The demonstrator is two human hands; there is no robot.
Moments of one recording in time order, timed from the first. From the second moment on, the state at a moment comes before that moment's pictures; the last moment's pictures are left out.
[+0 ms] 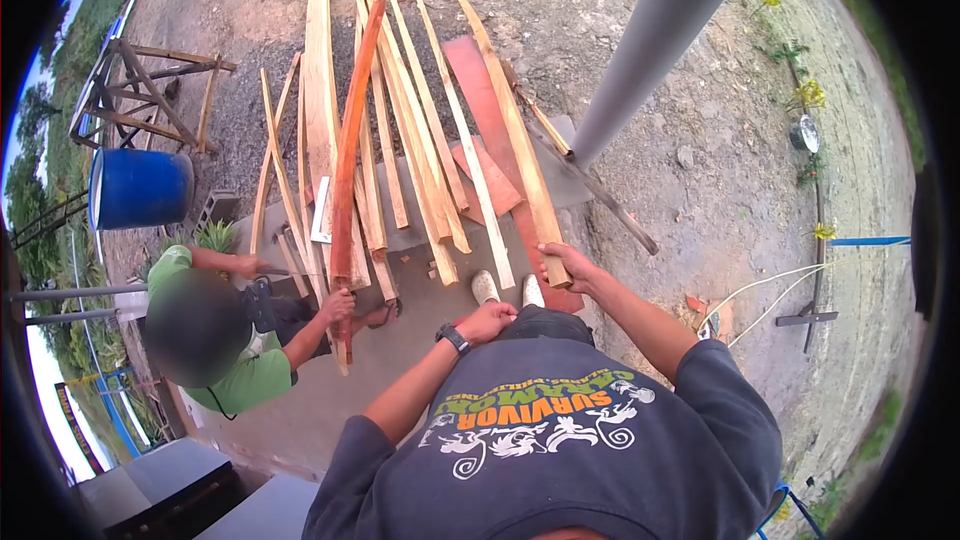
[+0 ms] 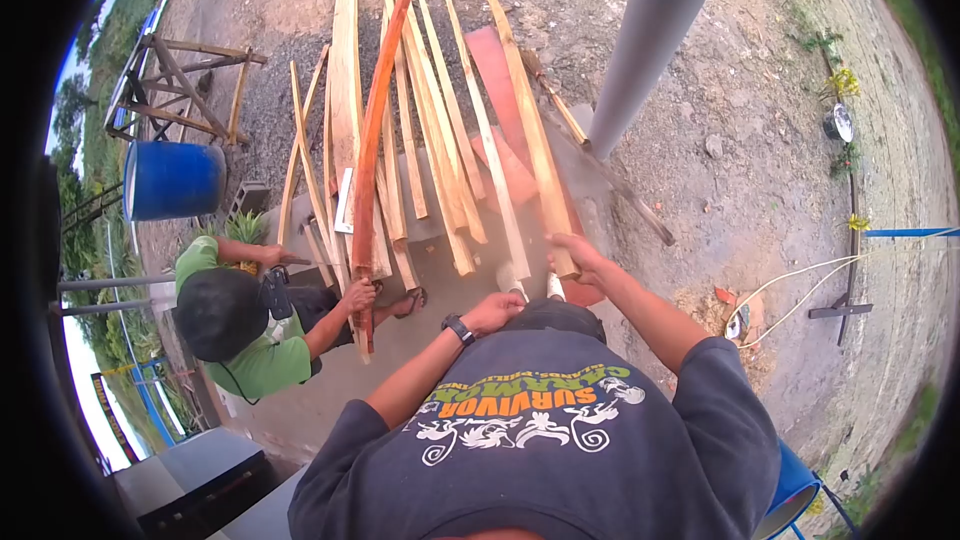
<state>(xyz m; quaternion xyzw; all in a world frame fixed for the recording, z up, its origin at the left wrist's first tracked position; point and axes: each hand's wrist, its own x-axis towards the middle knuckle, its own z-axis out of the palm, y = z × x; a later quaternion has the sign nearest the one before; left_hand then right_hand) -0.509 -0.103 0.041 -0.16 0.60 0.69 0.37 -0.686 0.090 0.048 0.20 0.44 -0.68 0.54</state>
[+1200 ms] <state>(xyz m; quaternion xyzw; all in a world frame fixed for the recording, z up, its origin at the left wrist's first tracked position) -0.576 -0.012 0.015 0.09 0.66 0.62 0.42 -0.685 0.084 0.030 0.21 0.42 -0.69 0.55</state>
